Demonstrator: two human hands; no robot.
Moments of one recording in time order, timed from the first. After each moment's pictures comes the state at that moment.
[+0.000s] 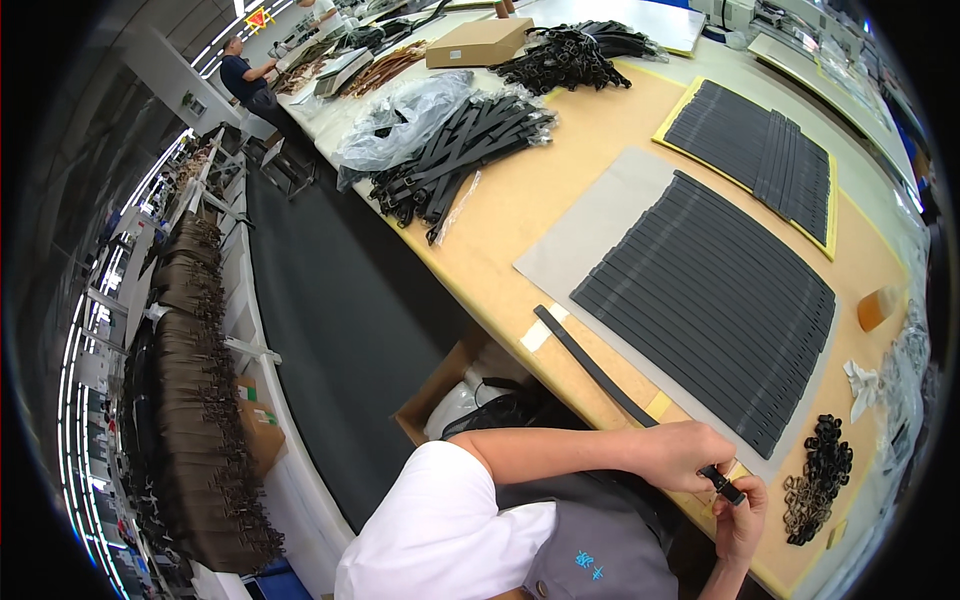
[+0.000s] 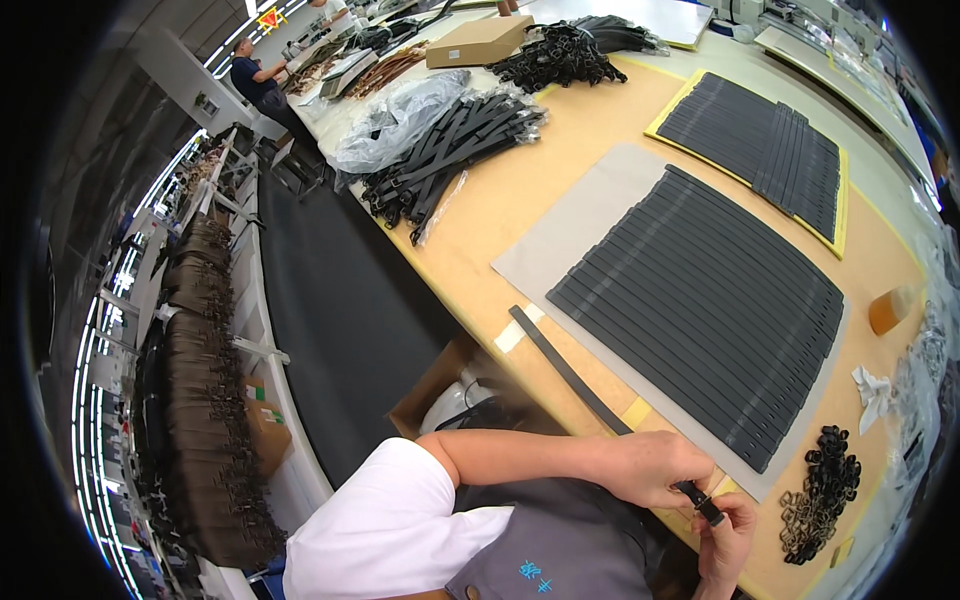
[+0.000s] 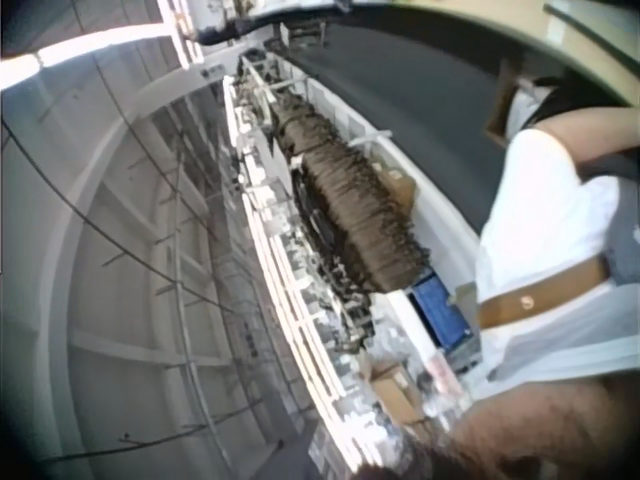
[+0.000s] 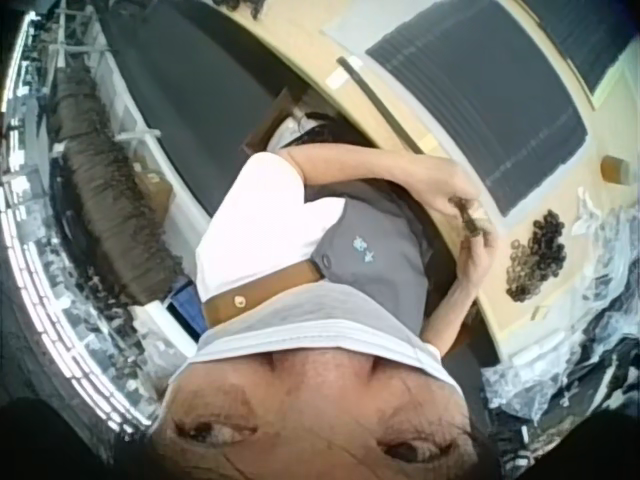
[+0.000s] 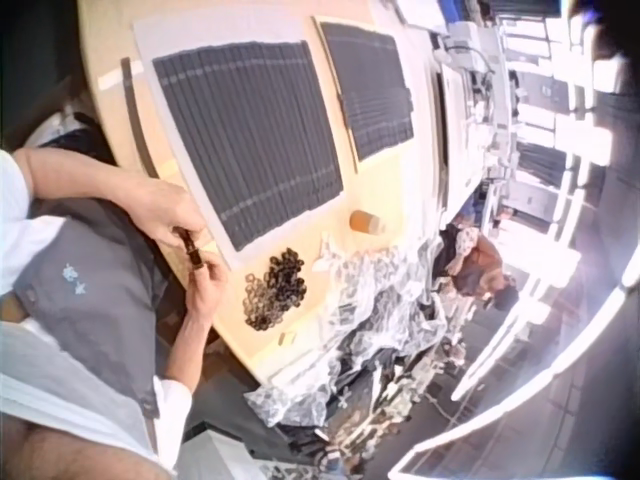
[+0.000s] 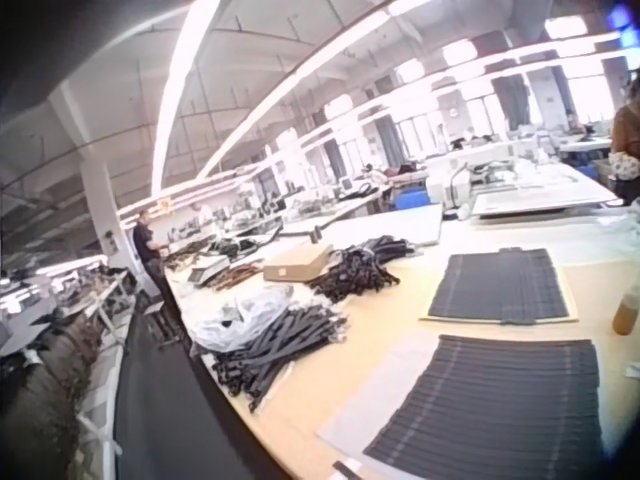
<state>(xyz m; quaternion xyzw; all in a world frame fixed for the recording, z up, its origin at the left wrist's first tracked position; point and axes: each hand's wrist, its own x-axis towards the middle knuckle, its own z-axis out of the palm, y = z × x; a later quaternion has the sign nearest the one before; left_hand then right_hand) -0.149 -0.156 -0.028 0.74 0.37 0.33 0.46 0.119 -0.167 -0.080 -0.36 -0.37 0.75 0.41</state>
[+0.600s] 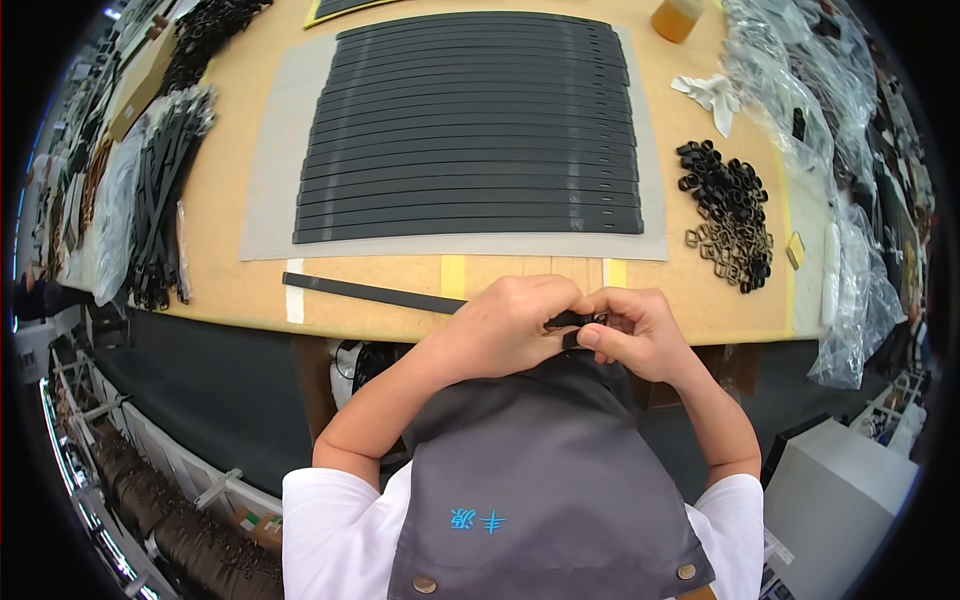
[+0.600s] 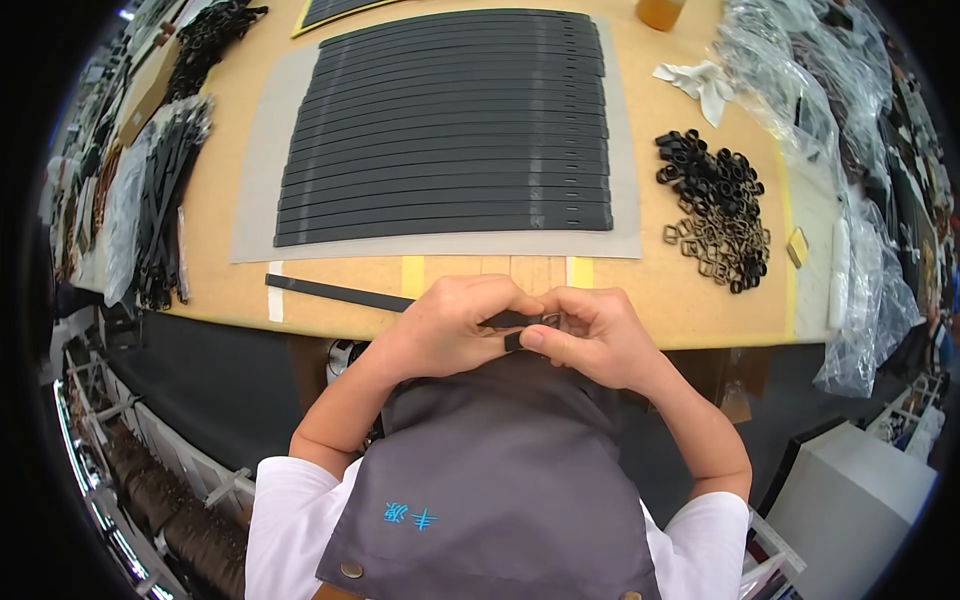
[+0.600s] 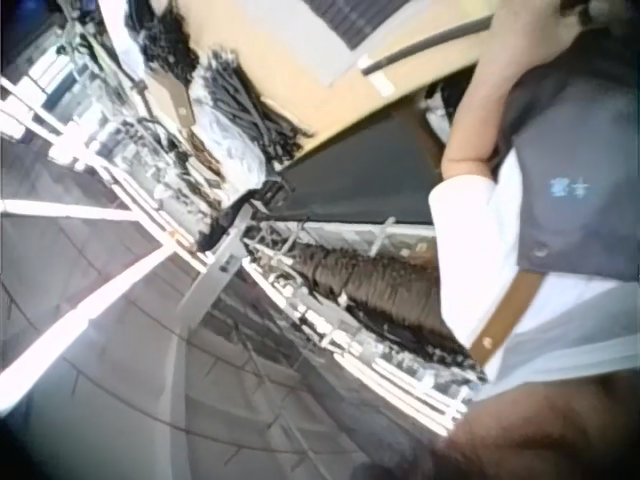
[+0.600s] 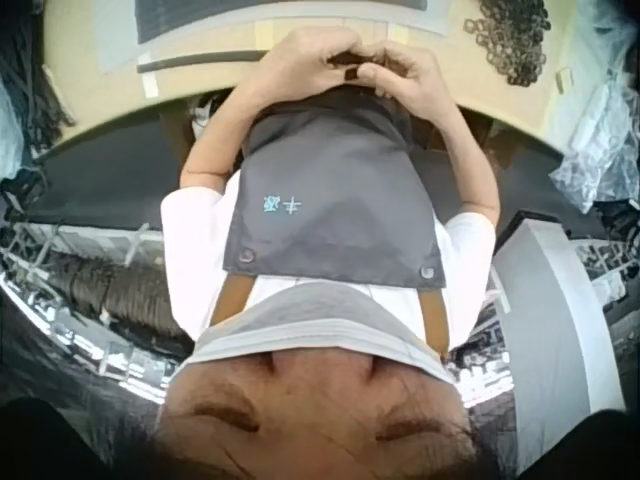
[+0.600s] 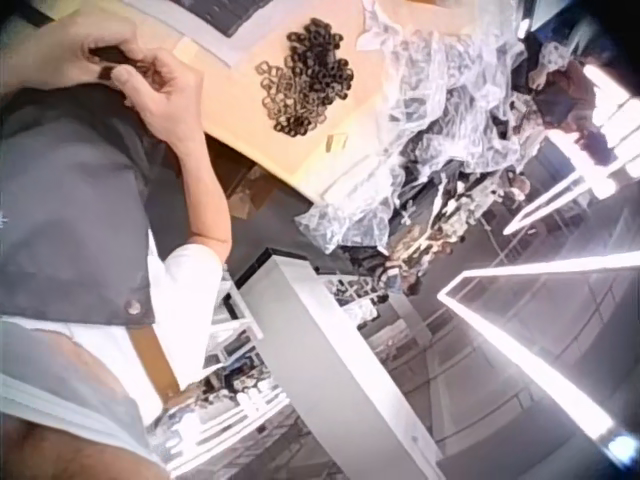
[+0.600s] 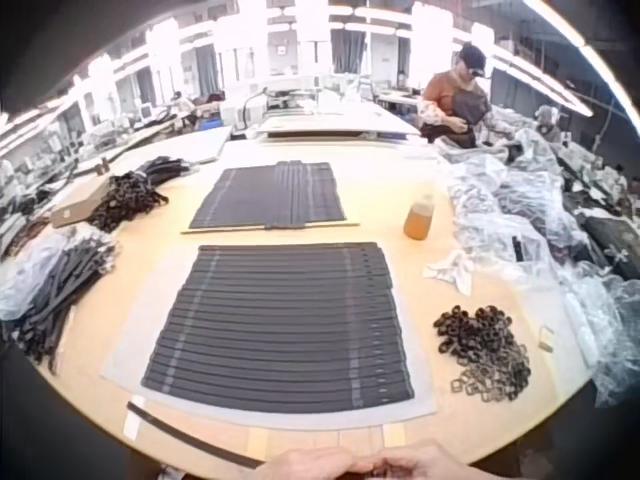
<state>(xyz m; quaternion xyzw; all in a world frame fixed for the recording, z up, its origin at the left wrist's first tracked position) -0.138 -0.150 -0.047 0.76 0.36 0.29 0.46 0.090 -0.162 -0.038 -0.46 -0.55 0.66 0.21</state>
